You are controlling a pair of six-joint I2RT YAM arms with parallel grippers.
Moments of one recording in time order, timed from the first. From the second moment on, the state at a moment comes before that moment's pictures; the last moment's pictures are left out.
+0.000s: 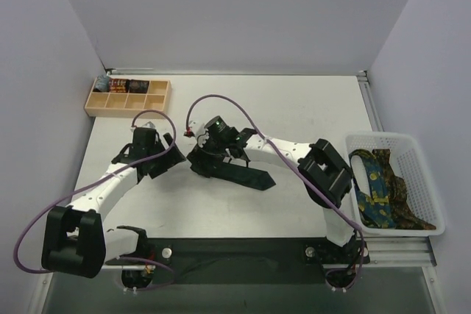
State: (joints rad) left arm -0.22 1.21 0.66 -0.31 0.07 -0.72; right arm 0.88 1.97 1.38 -0.26 -0.25 -0.12
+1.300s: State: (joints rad) left arm -0.09 1.10 0.54 -0.44 0.29 -0.66; right arm 0.98 2.14 1.55 -0.45 -0.34 -0.36
